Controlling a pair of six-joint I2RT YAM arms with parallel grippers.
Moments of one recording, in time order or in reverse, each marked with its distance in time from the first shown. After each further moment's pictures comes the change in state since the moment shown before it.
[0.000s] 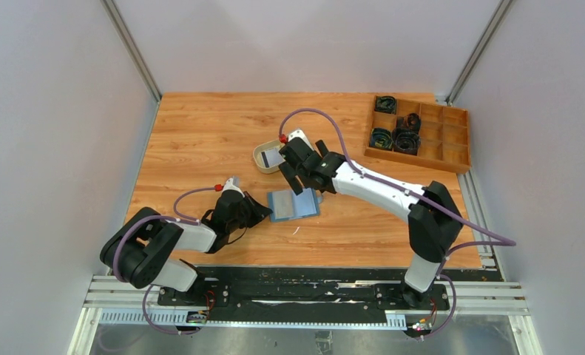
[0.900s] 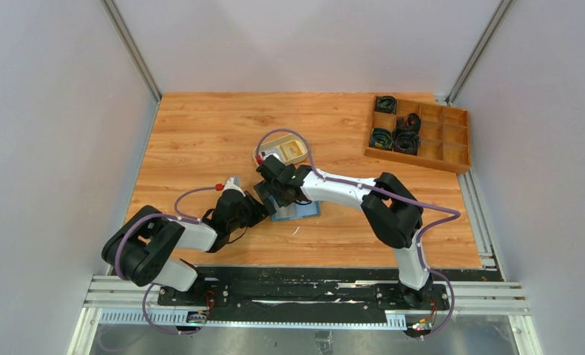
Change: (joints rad) left arm 0.000 0.017 0.008 0.011 0.005 0.000; right arm 0.087 0.251 0.081 0.134 -0.296 0.125
